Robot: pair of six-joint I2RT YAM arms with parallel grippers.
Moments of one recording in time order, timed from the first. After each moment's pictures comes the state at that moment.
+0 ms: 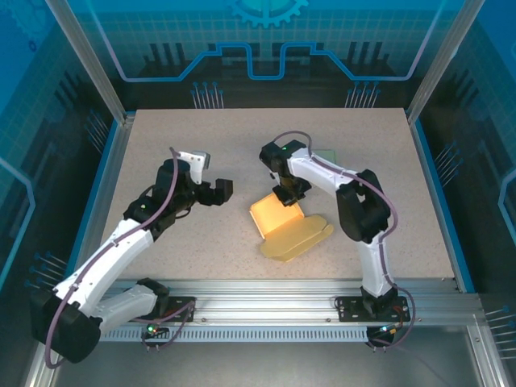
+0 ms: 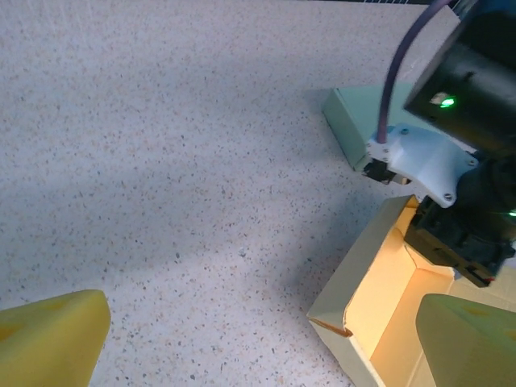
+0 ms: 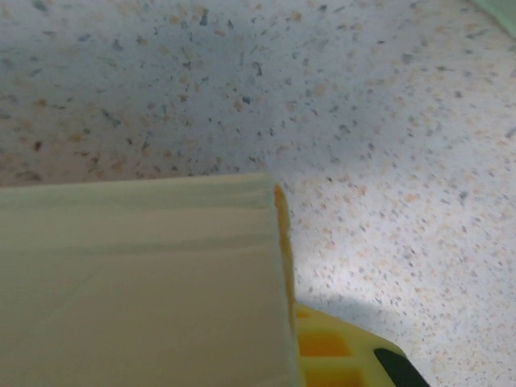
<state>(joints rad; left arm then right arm) -0.39 1.04 0.85 -0.39 0.07 -0.28 0.62 2.14 1.75 -1.27 0.18 0.15</state>
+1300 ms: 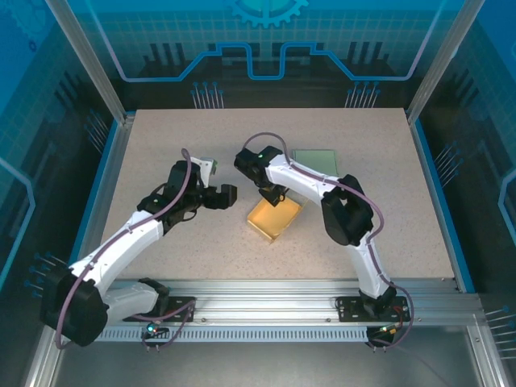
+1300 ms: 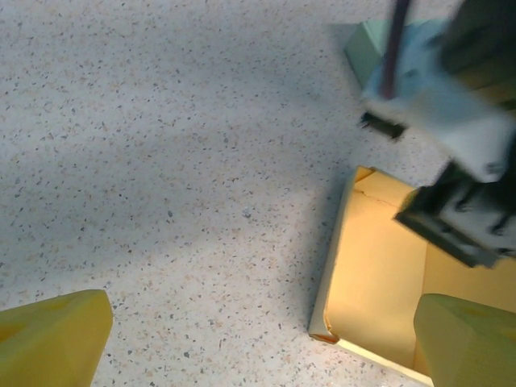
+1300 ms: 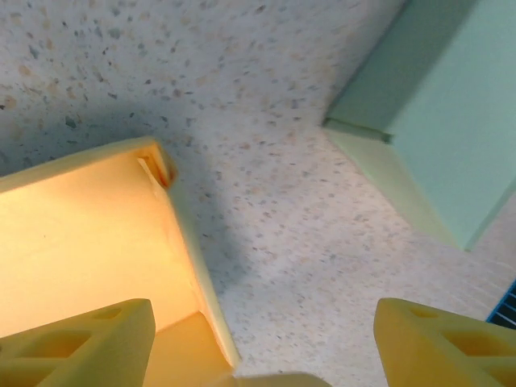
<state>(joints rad) -0.39 1.16 0.82 -0.36 0.09 -0.30 0.78 2.17 1.88 -1.27 0.55 0.08</state>
